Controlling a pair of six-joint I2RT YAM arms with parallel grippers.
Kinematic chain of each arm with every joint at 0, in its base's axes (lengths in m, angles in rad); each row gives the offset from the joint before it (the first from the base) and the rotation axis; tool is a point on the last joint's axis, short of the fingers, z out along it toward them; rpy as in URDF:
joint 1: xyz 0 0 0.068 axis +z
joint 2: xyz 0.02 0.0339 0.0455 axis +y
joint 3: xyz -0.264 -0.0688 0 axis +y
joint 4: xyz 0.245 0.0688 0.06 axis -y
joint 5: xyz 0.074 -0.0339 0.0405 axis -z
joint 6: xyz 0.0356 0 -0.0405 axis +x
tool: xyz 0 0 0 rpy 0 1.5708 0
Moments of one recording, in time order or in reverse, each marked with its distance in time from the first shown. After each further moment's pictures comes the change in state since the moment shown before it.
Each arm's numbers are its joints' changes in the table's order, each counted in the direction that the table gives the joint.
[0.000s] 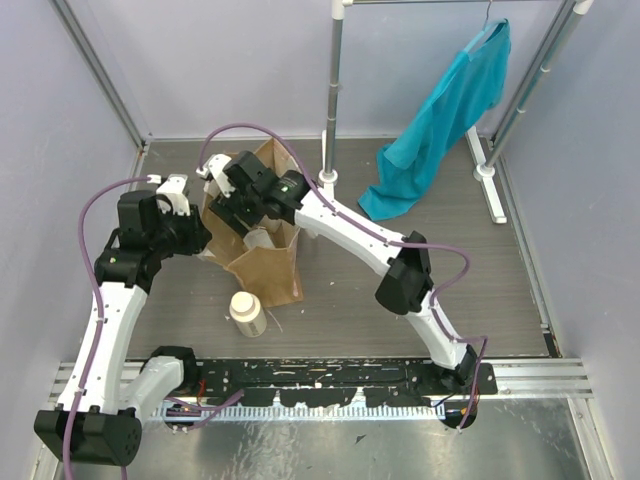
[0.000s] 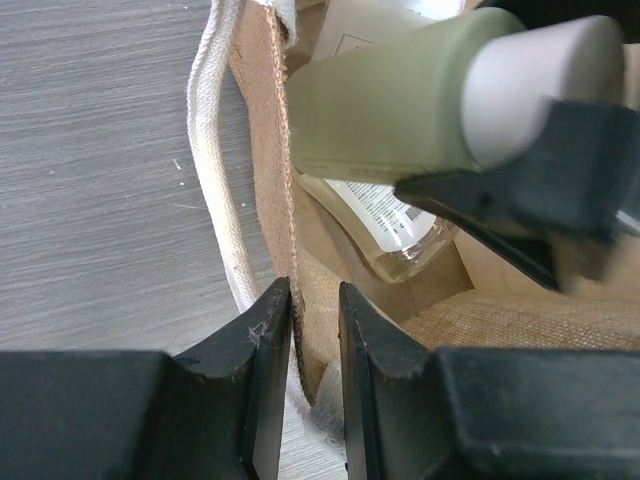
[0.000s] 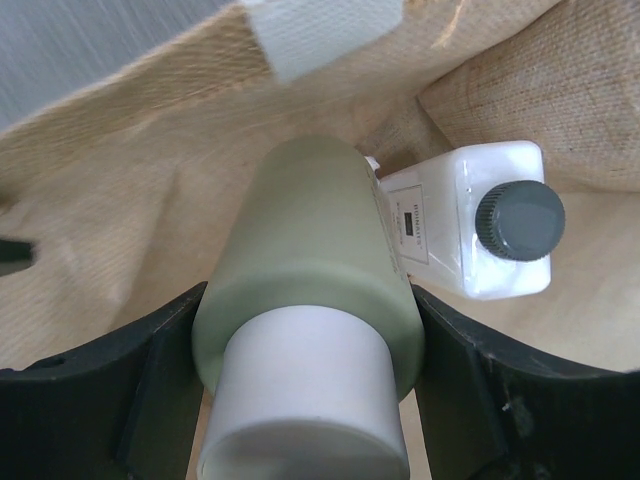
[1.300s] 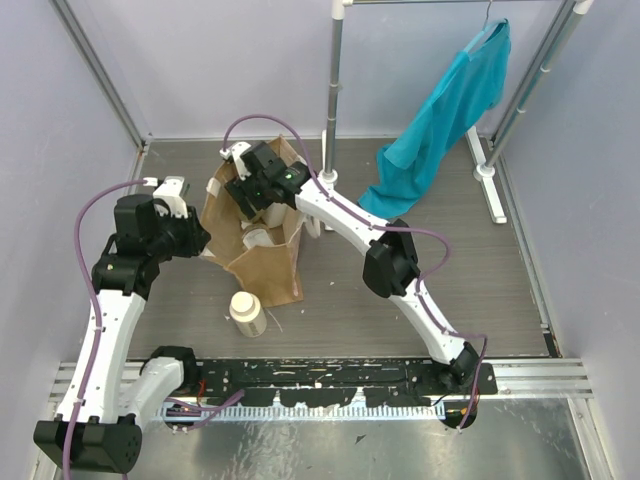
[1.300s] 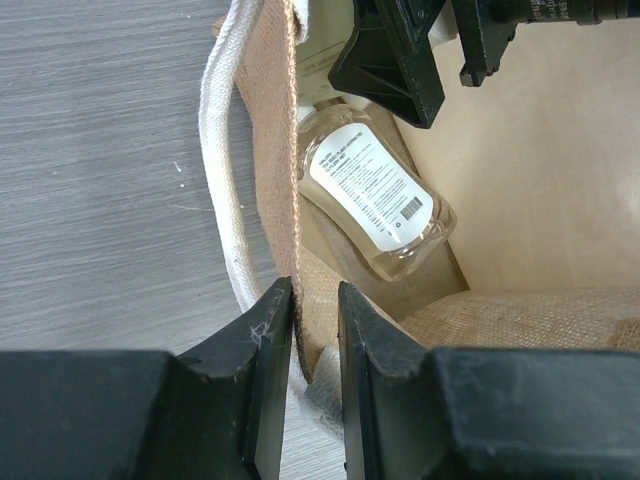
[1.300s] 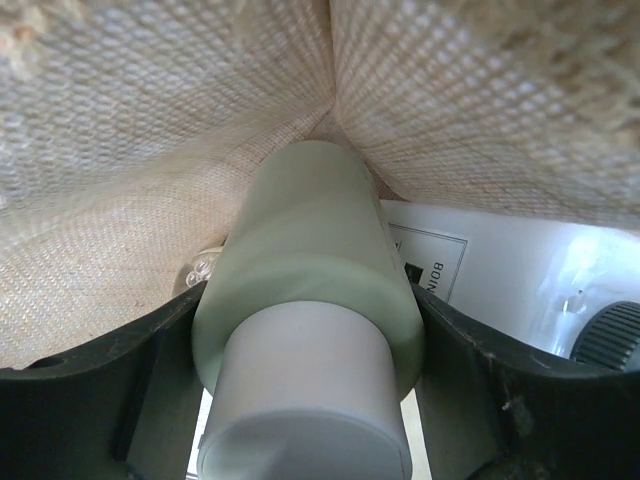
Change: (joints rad) left arm 0.000 -0.043 0.011 0.000 -0.002 -0.015; right arm -0.146 0.232 -0.117 0.089 -0.047 0.097
